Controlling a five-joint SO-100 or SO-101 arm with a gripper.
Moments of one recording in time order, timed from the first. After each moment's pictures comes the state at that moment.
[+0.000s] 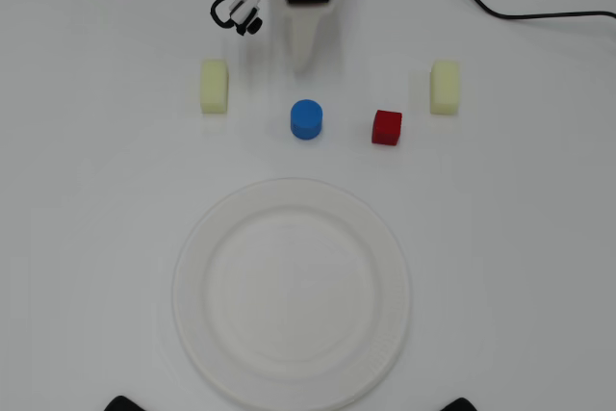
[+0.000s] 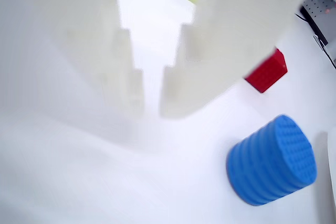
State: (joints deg) arm -3.5 188.0 175.3 72.6 -6.0
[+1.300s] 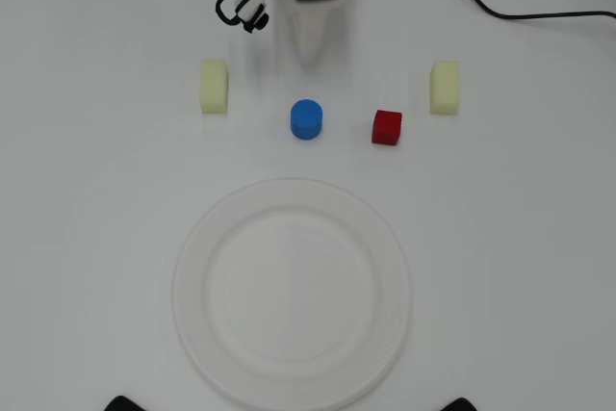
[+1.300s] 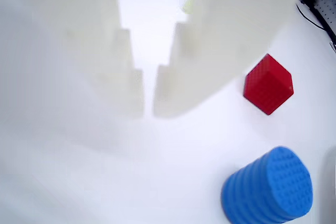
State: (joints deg) arm -8.3 159.0 154.4 70.3 -6.8
